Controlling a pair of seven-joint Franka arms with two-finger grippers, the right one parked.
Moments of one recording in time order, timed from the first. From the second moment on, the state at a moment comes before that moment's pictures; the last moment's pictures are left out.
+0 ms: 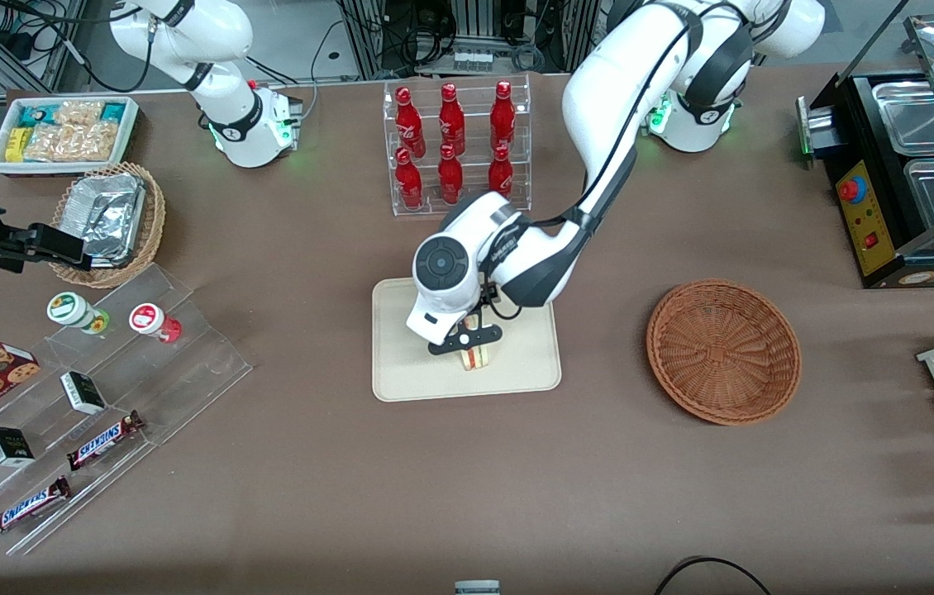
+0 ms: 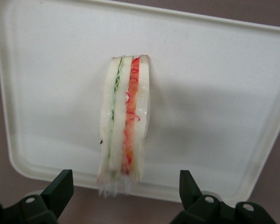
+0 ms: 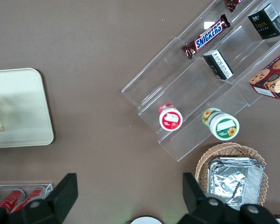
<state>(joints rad) -0.74 0.88 -0.09 -1.05 -0.06 1.79 -1.00</state>
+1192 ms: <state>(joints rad) -0.51 0.41 0.07 -1.36 -0.11 1.60 -0.39</state>
